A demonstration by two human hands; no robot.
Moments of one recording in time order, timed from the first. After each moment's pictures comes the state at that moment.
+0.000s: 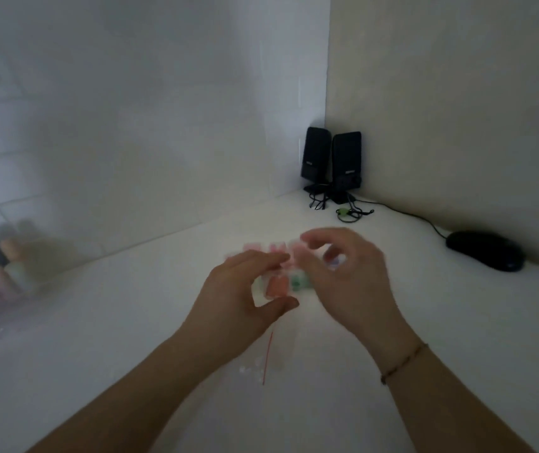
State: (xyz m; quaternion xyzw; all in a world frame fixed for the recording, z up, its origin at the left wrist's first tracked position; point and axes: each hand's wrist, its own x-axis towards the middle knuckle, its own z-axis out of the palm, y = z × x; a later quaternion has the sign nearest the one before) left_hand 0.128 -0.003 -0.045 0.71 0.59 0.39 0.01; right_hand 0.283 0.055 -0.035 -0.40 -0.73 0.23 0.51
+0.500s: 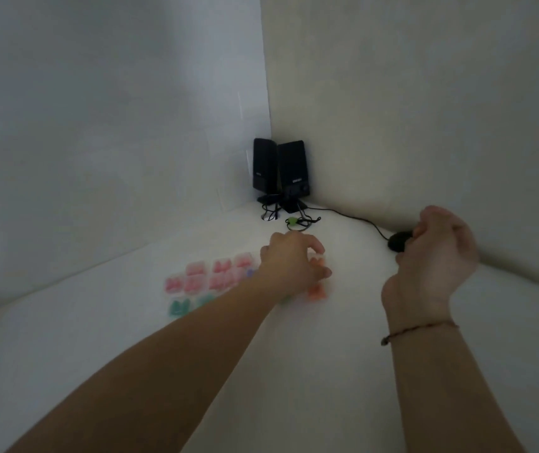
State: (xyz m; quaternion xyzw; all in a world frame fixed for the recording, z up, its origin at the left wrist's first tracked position) left_hand 0.247 0.153 -0.054 0.70 0.66 0.24 0.11; right_hand 0.395 0.129 -0.025 -0.37 -0.16 0.36 0.84
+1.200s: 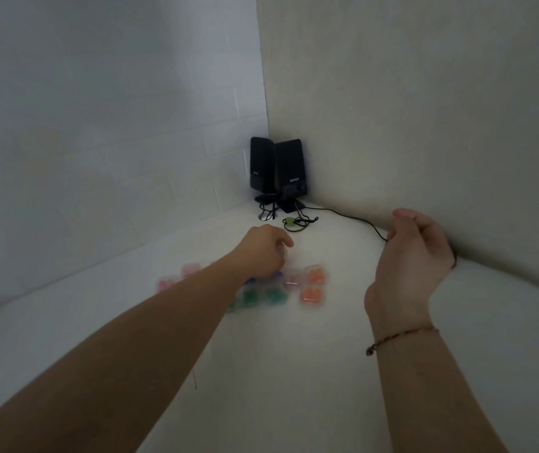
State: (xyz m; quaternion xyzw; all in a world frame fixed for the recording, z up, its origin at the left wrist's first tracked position) left_hand 0.199 0.187 -0.053 0.71 0.66 0.20 0.12; right_hand 0.381 0.128 -0.028 -0.38 -0.21 0.37 0.82
